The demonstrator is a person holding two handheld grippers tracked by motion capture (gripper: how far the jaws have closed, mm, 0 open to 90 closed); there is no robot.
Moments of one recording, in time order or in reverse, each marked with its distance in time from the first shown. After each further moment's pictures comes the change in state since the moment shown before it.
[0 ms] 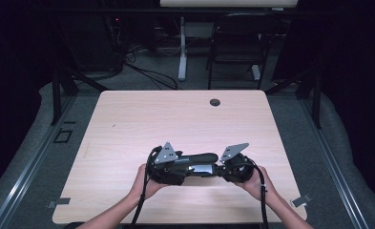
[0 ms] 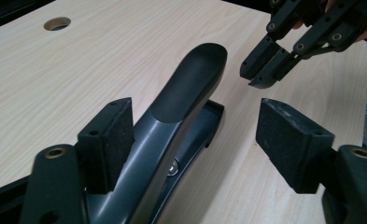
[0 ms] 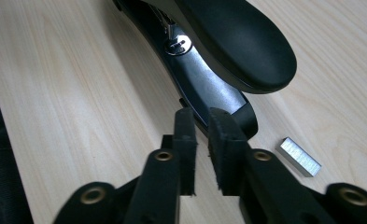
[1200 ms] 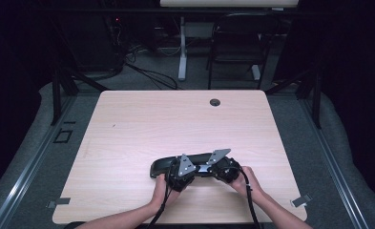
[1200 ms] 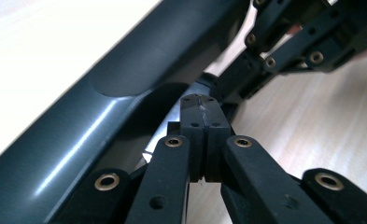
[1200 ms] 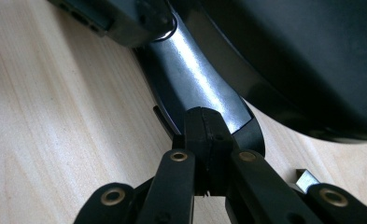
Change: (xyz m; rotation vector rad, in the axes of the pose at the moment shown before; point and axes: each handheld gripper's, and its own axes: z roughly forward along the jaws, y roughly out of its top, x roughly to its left) left arm -0.024 -0.031 0.069 0.026 0.128 -0.029; right arm -0.001 -0.002 0.059 0.045 -0.088 -0.080
